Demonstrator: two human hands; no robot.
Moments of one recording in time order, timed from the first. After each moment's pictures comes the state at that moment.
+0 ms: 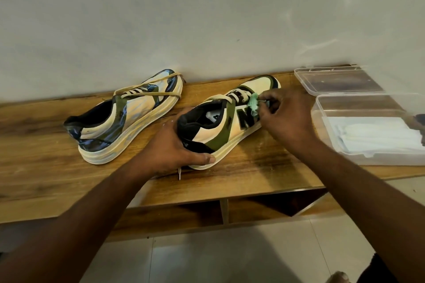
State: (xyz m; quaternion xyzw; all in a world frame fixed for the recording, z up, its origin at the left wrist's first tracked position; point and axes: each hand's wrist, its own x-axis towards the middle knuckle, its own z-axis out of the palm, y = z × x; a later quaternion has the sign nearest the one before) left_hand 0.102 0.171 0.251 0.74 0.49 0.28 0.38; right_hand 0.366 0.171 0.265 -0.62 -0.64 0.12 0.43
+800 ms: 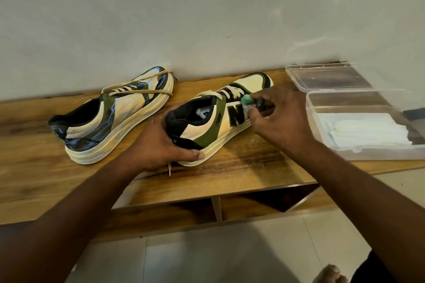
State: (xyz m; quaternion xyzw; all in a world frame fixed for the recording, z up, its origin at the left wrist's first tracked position) left_hand 0.101 0.176 0.253 0.74 0.47 0.28 0.40; right_hand 0.380 0.164 0.258 -0.61 -0.66 0.10 0.43
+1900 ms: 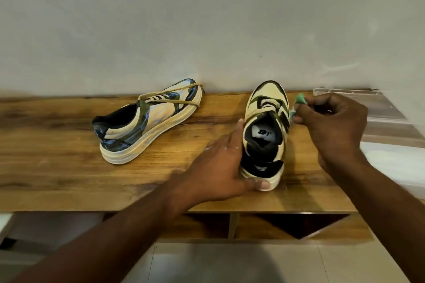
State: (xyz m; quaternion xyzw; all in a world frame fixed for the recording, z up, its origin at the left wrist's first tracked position) left_hand 0.161 0.146 0.261 0.83 0.50 0.11 0.24; right_hand 0.386 0.176 0.283 -0.59 -0.44 0.25 0.63
